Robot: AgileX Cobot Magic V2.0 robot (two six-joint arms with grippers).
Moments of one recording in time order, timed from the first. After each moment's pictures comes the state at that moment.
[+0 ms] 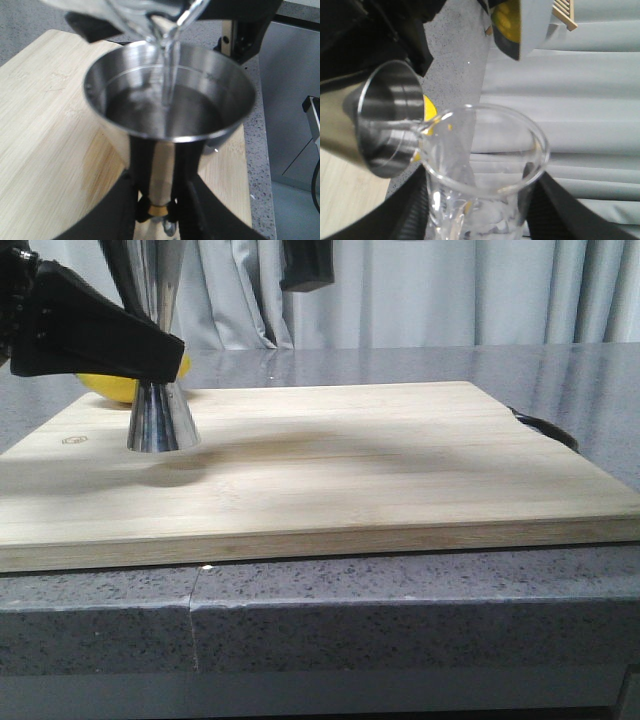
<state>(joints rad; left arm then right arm) -0.12 1.53 -0.85 -1.43 1.16 1.98 0.70 1.50 -1.13 -1.06 -0.17 -0.49</state>
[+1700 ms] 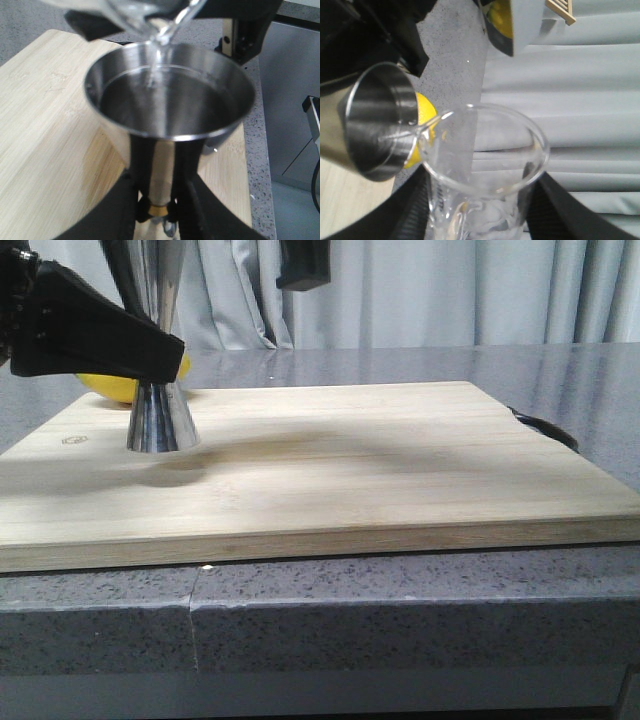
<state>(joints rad) -0.12 1.53 -0.85 -1.43 1.16 1.98 0.70 1.50 -1.13 -1.01 -0.17 -0.49</state>
